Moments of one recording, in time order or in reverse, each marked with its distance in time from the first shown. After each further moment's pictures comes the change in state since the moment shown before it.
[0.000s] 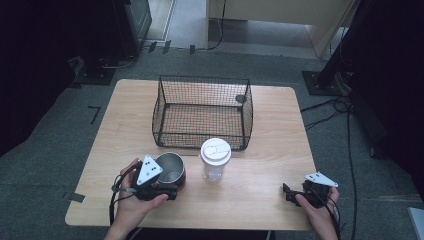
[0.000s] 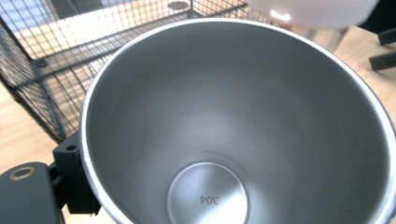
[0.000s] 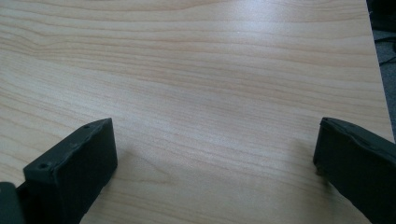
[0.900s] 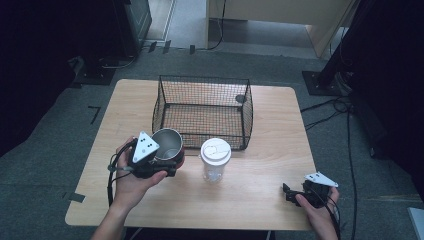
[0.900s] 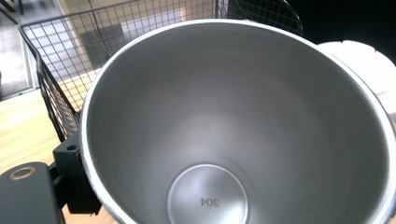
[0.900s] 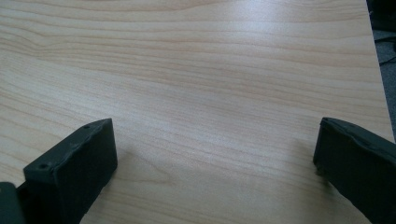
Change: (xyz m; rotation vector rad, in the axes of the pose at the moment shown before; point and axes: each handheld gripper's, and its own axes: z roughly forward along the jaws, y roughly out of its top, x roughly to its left) left arm 0.020 0.052 -0.001 -0.089 0.058 0.022; right arm 0.000 0.000 0.000 0.000 0.002 0.003
